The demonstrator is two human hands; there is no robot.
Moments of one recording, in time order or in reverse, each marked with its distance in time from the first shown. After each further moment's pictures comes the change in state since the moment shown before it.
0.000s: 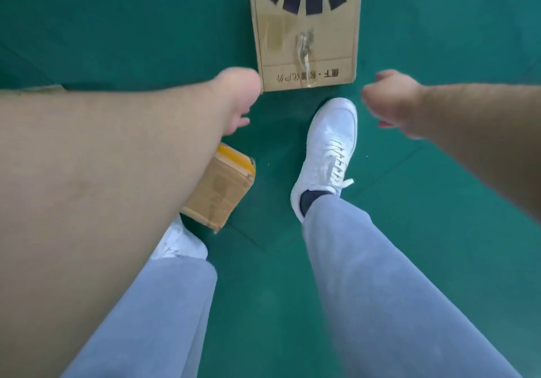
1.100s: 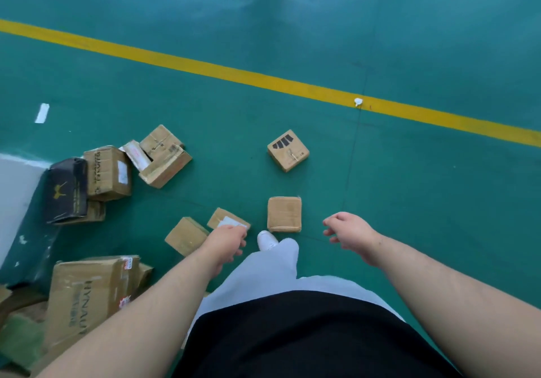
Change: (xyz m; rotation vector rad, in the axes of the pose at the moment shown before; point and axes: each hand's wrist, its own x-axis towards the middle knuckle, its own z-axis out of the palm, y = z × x) left_hand -0.626 -0.300 -0.324 0.499 0.038 0.385; right_hand -0.764 0.121 0.162 0.828 0.054 -0.145
